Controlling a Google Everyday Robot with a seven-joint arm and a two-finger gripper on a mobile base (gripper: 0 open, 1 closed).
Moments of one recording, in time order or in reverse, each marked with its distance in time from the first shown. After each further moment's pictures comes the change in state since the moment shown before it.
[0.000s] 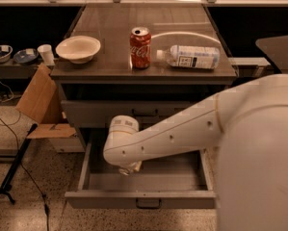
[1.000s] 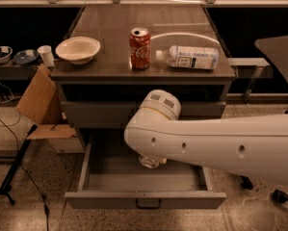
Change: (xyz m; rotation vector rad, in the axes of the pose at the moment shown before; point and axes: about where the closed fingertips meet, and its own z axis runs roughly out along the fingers) arm 0.028 0.077 -0.145 -0.010 0.044 0.020
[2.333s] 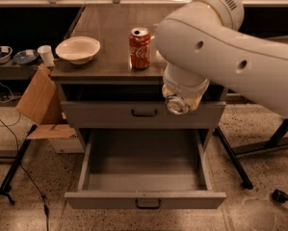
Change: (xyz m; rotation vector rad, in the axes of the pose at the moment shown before) arm 0.131 0.030 -0.154 0.003 0.114 0.112
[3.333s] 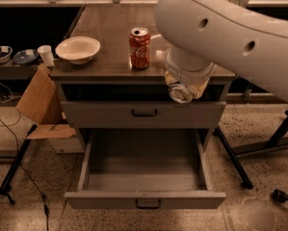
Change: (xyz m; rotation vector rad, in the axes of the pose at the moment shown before) arm 0.022 -0.003 -0.032 -0.012 0.044 0.018
